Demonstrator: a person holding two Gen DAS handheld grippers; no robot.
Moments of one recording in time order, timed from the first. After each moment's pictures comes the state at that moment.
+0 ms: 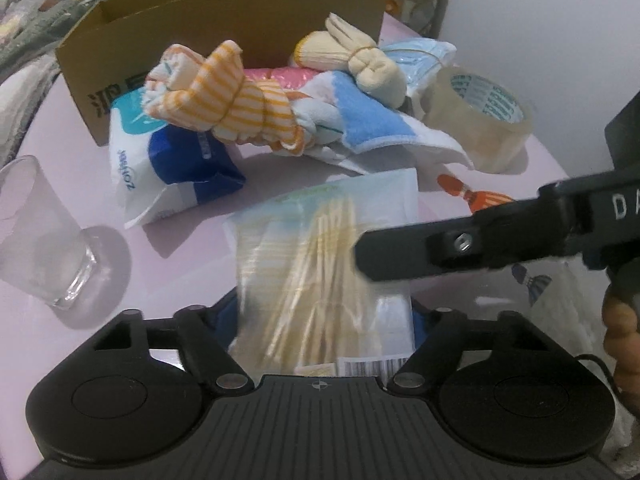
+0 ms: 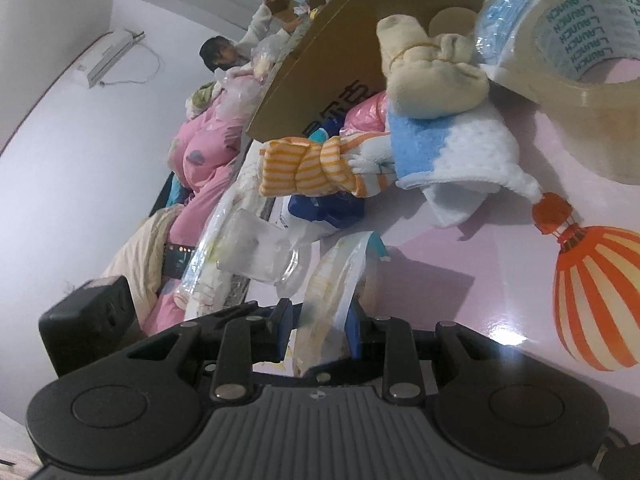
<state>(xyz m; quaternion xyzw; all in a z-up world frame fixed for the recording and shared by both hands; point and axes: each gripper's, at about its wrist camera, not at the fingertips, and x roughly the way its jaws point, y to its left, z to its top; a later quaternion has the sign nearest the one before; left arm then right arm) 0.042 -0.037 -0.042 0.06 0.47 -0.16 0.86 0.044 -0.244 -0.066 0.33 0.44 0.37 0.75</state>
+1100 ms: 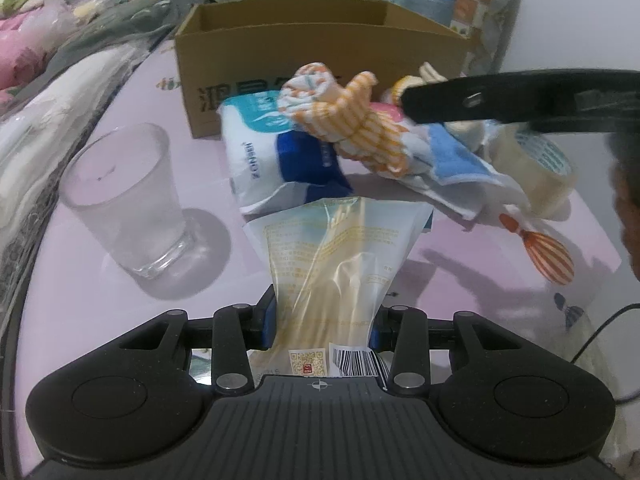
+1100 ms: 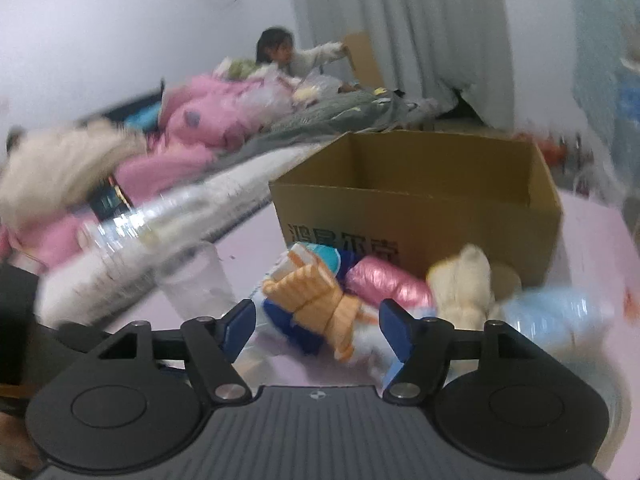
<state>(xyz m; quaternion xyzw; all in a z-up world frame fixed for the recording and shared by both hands) 0.028 0.015 -0.032 0.00 0.43 -0.08 0.90 0.042 -0.178 0.027 -0.01 0.29 0.34 0.90</state>
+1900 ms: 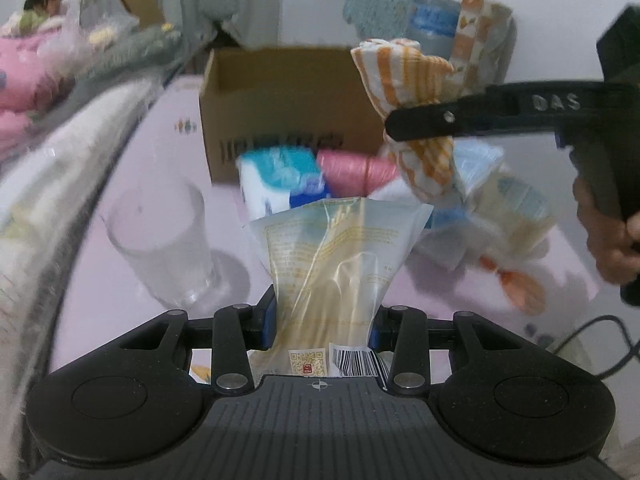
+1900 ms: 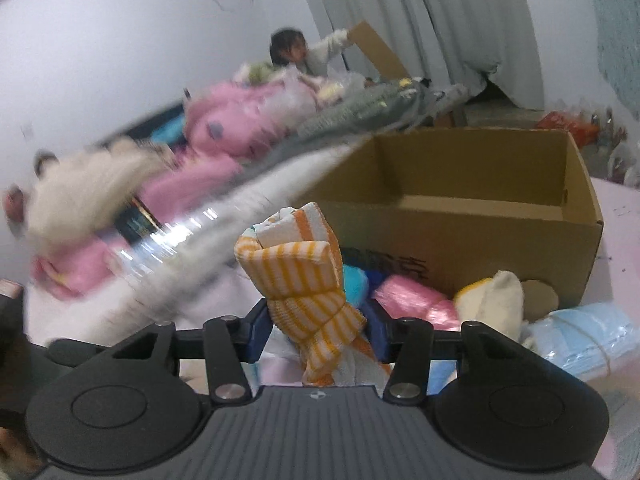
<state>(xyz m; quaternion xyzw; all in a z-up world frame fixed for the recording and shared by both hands) -0.003 0.022 0.022 -0.01 0.38 -0.08 0.92 0.071 -0.184 0.034 0.04 0.31 0.39 0.87</state>
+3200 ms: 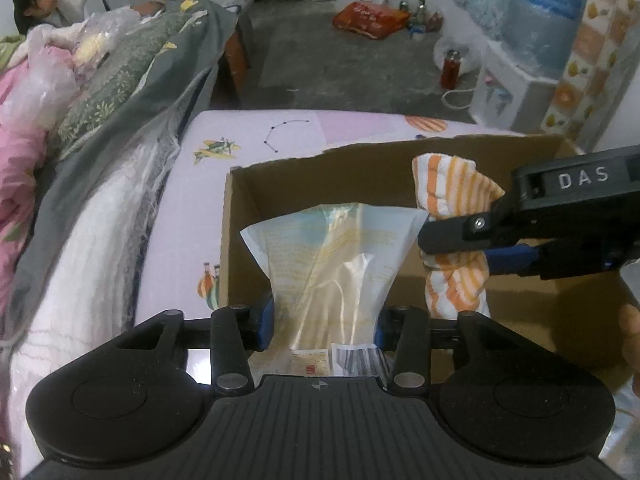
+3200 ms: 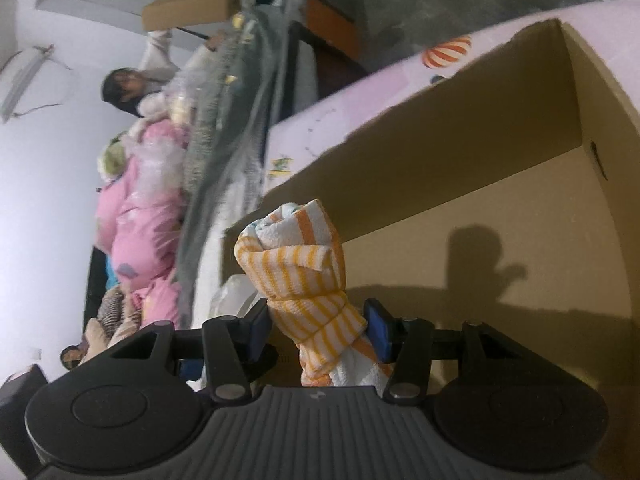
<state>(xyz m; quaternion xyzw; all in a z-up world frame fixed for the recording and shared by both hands) 0.314 0.027 0.061 0.05 0.49 0.03 0.87 0.379 -0.176 0.002 0.32 0.55 0.27 0.72</state>
